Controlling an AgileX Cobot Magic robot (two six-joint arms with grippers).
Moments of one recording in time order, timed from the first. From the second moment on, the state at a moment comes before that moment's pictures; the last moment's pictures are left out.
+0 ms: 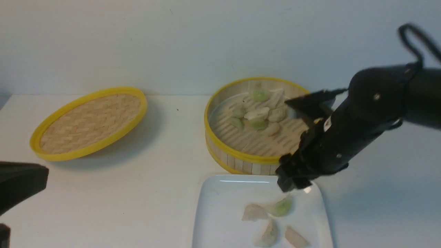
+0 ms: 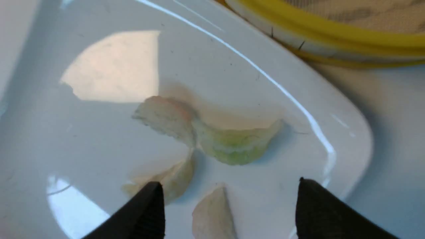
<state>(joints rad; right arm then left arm) 0.49 1.61 -1.22 0.20 0.99 -0.09 -0.70 0.66 -0.96 0.14 1.00 -0.29</state>
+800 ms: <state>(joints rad) 0.49 0.02 -0.80 -0.11 0.64 0.19 -0.70 0.98 -0.96 0.11 0.57 -0.29</state>
